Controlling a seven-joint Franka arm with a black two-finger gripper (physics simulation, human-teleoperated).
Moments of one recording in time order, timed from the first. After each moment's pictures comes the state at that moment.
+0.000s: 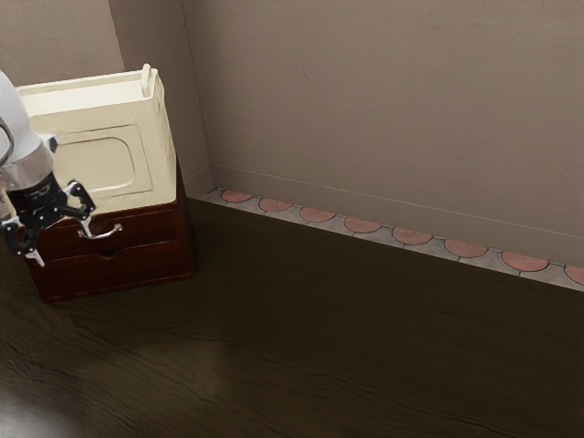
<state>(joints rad) -0.09 -0.42 0.42 -2.36 0.15 2.01 -1.07</state>
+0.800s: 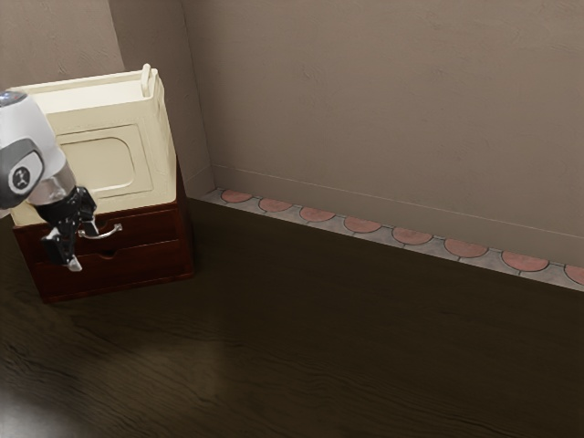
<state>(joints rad) -0.14 -0.24 0.50 -2.35 0.15 2.26 -1.71</state>
